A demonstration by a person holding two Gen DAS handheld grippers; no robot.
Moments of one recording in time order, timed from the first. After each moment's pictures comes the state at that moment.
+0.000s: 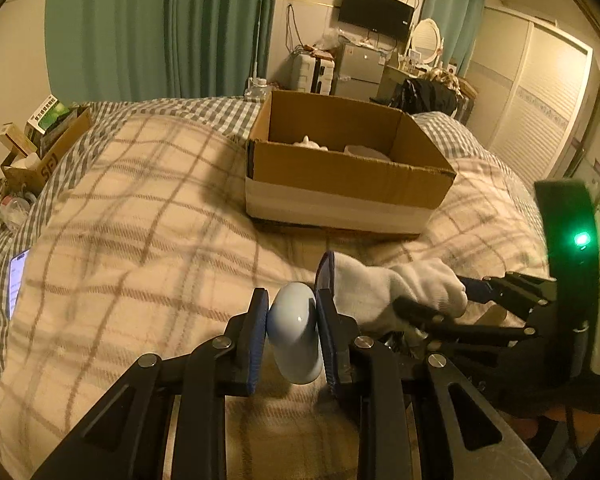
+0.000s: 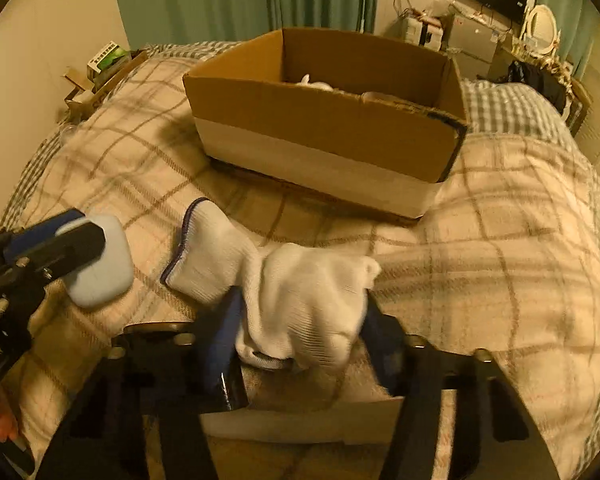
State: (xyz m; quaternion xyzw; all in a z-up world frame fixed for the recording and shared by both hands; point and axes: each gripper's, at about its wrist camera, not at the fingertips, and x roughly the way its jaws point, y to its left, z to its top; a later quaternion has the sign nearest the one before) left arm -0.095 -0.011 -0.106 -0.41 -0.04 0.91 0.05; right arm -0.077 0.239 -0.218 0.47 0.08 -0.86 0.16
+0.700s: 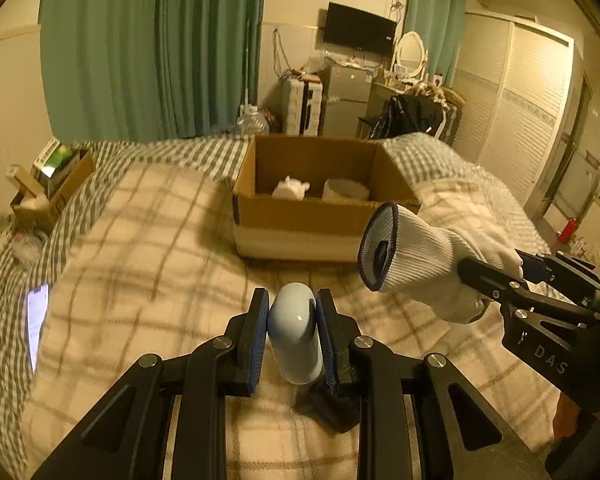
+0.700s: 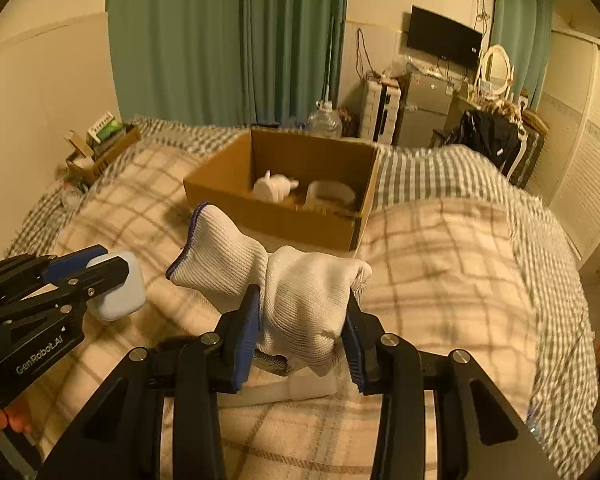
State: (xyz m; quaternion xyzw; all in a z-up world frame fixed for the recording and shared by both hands) left arm -0.080 0.004 -0.055 -0.37 -0.02 0.93 0.06; right arm -0.026 0.269 -0.125 0.36 0.07 -0.92 0.11
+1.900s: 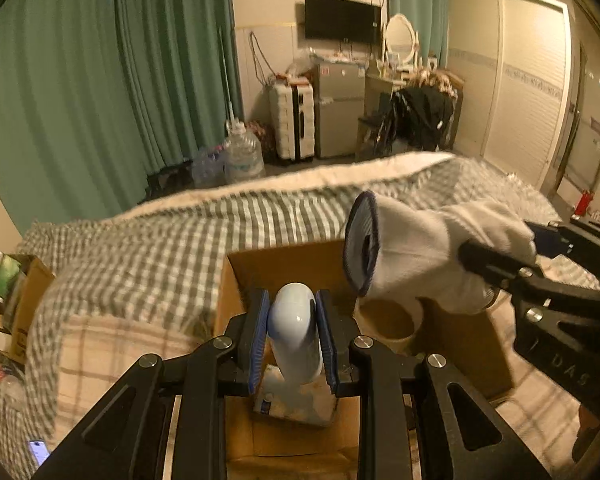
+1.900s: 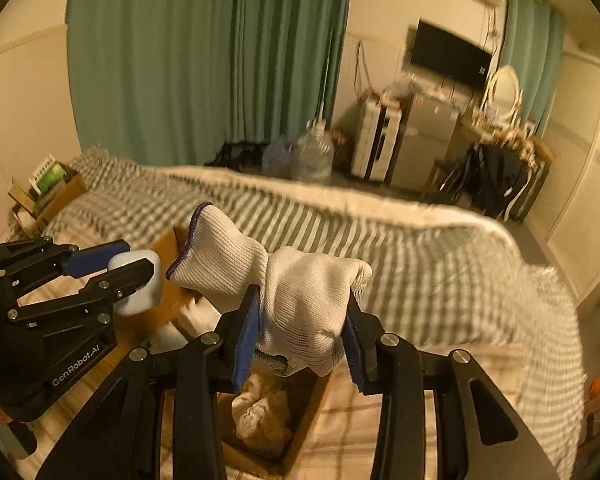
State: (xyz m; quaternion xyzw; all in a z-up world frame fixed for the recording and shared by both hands) left arm -0.309 0.032 -0.057 -0.37 0.06 0.92 0.07; right arm -0.255 0.259 -0.109 0.35 0.09 -0.92 0.11
